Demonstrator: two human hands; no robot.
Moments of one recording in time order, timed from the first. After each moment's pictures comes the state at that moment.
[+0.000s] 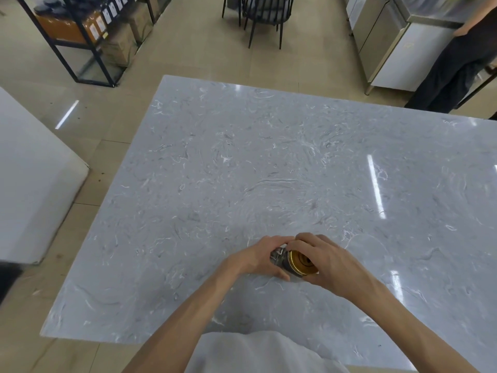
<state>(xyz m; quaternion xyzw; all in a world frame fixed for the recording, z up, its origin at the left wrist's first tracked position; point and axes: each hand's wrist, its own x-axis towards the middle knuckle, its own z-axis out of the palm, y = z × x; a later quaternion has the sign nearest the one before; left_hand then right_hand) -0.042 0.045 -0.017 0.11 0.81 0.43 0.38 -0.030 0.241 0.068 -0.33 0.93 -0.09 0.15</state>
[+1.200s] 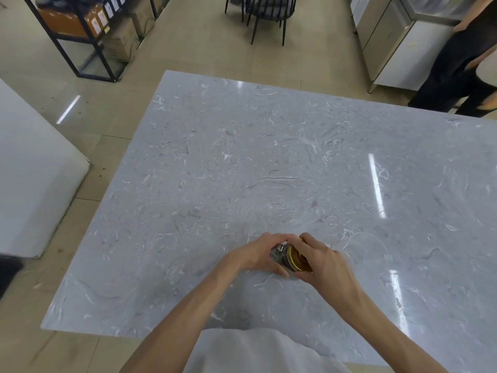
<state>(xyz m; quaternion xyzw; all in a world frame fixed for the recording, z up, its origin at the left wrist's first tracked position) -0.043 0.045 -0.025 0.13 0.81 0.46 0.35 -0.011 0.224 0.062 -0.21 0.96 -0.07 0.15</state>
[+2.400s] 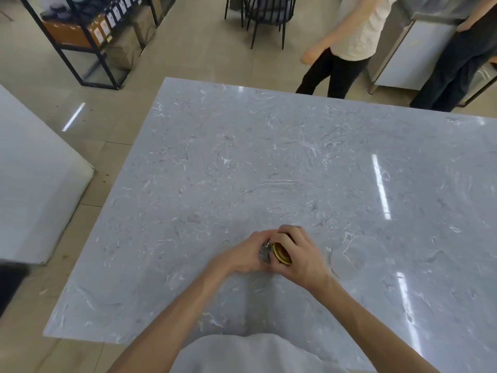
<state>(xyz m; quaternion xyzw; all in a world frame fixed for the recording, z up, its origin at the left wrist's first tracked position) -0.049 0.024 -0.051 0.17 0.77 0.57 0.23 -0.038 0.201 -0.004 -0.30 0.91 -0.27 -0.09</state>
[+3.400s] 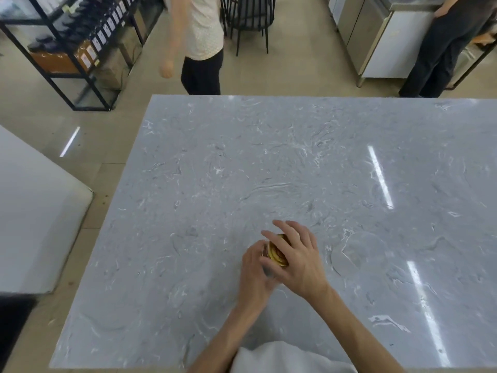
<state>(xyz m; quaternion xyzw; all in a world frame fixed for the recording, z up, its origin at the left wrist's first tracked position) 0.002 0.070 -0.074 -0.08 0.88 0.46 0.06 -0.025 0.191 0.005 -0.21 0.94 -0.23 -0.12</state>
